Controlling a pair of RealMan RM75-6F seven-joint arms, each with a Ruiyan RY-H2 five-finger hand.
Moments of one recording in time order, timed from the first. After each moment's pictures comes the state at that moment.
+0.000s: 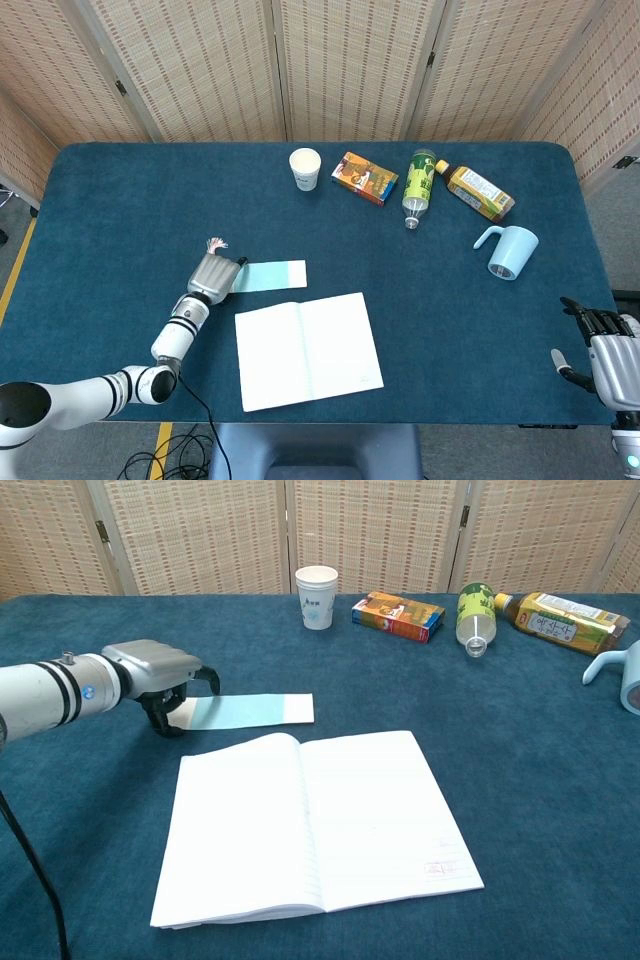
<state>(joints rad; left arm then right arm) -0.98 -1.65 -0.06 -1.18 0.76 0.82 0.64 0.02 -1.08 0.05 -1.65 -1.50 1.51 -0.01</state>
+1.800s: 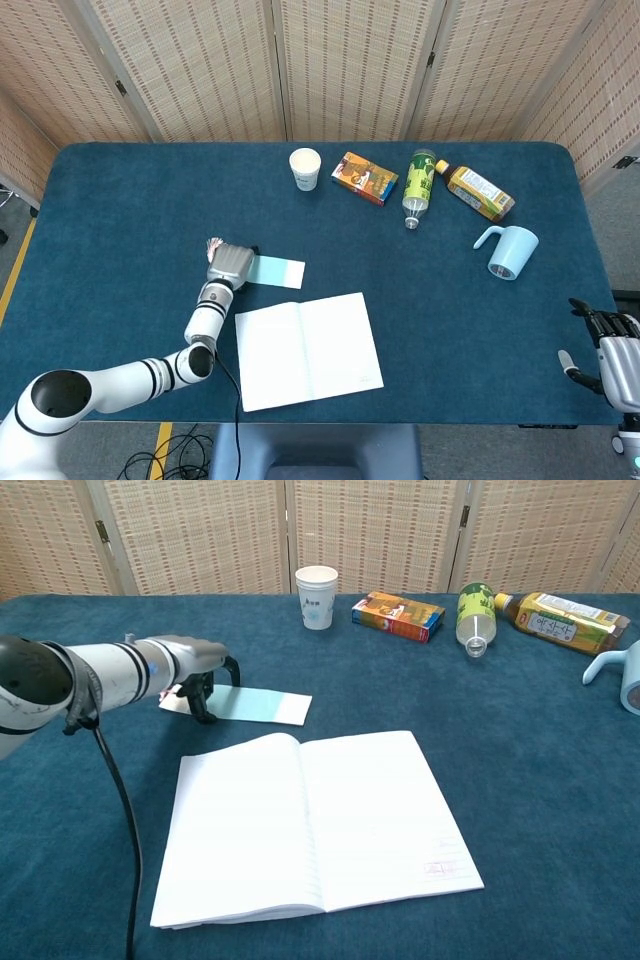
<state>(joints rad) -1.12 -1.76 -0.18 -1.08 0.36 0.78 0.82 0.01 -1.08 0.05 -1.61 -1.49 1.51 0.03</state>
